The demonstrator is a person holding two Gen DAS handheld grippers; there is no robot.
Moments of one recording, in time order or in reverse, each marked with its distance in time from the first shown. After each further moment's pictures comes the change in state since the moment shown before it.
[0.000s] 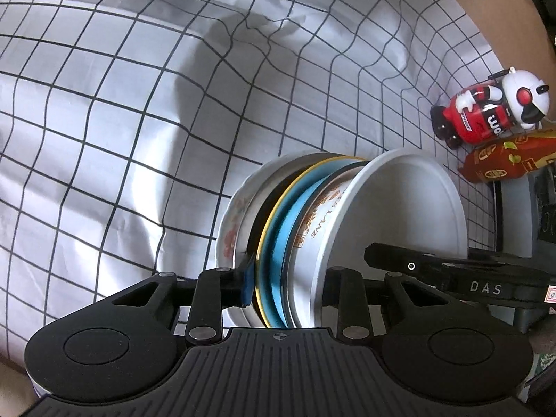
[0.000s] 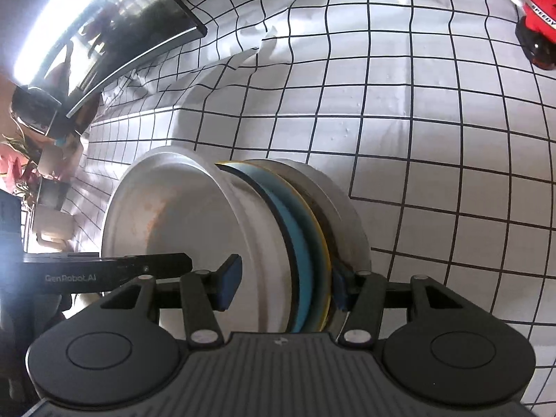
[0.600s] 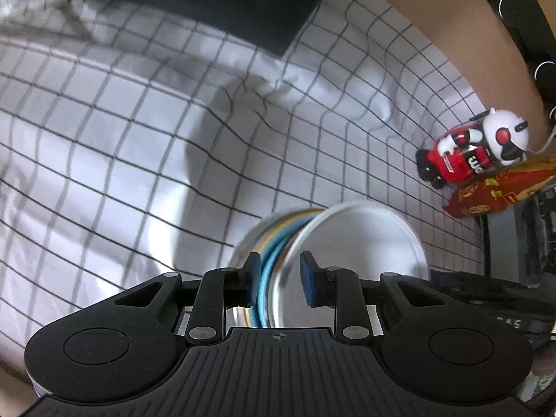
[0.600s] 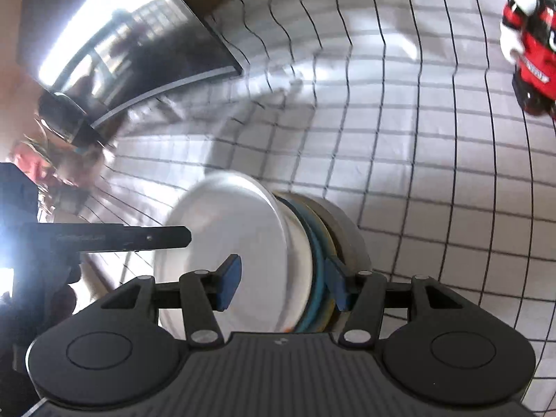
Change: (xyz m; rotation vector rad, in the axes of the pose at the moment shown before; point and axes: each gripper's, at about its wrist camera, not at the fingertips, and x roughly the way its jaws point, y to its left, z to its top) left arm -0.042 -0.005 0.015 0.005 -0.140 0.010; right arm -0.051 0.011 0.000 -0.056 -0.123 0.050
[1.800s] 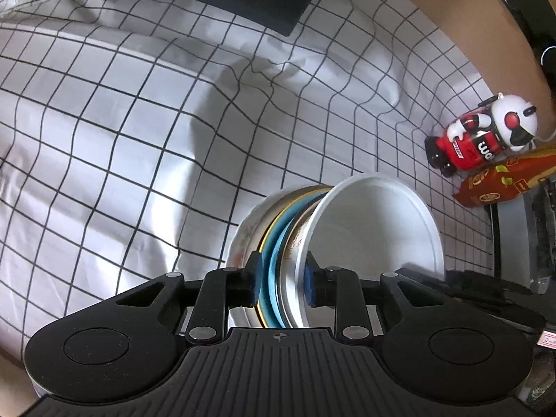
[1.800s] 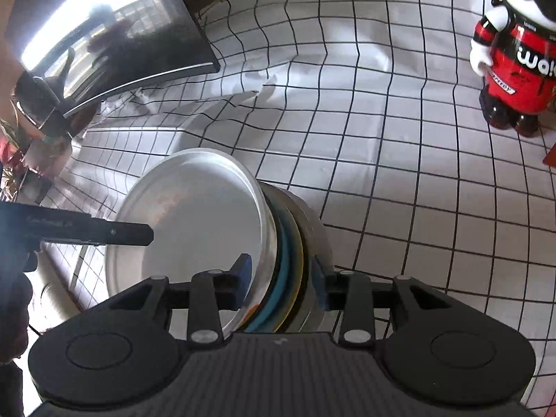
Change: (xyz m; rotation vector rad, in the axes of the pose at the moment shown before) left arm 0.011 0.003 -0.019 -0.006 0.021 0.011; right arm 0.010 0.001 -0.030 -0.048 -0.030 -0.154
